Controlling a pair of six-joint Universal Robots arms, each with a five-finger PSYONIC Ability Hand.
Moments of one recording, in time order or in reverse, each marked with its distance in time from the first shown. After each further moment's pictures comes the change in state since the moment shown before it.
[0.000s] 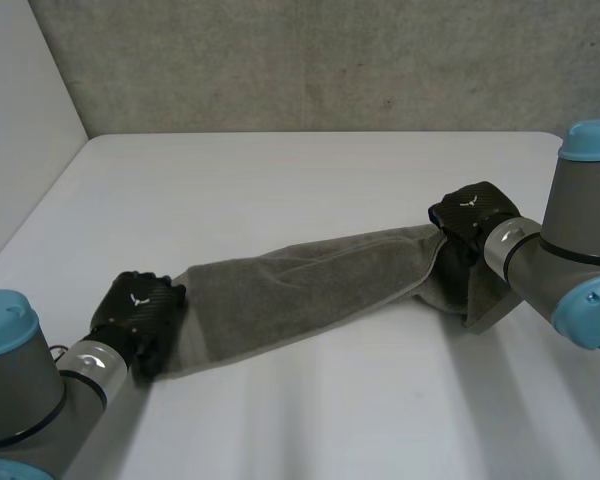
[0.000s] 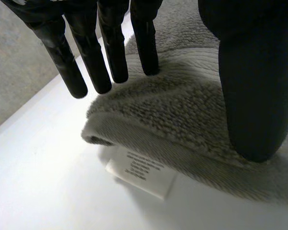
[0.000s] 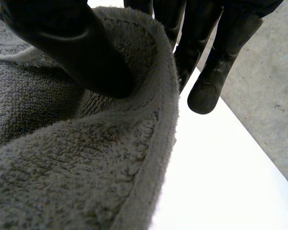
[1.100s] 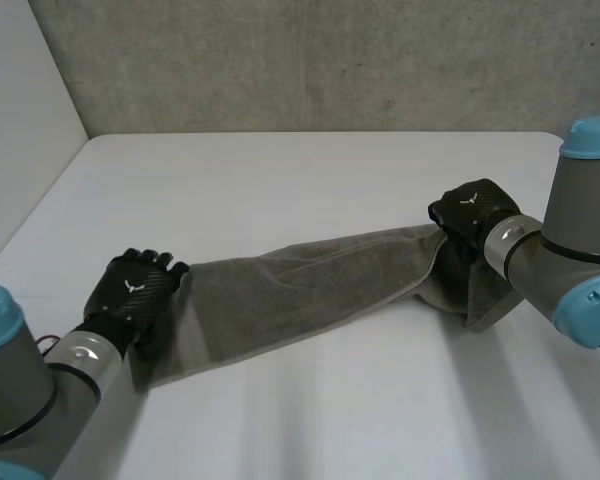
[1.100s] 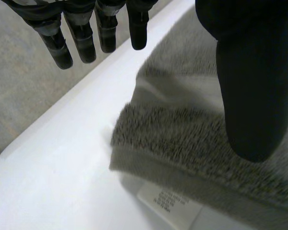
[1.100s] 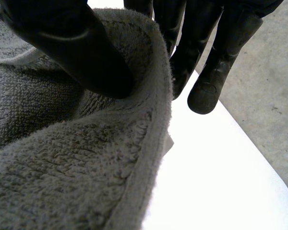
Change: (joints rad) left arm -0.002 0.106 -0.015 -0.027 0.012 -0.025; right arm 0.002 -0.005 -0.005 0.000 -0.001 -0.001; left_hand -0.336 -0.338 -0.337 -0.336 -0.138; right_hand 0.000 0.000 0.000 0.000 0.000
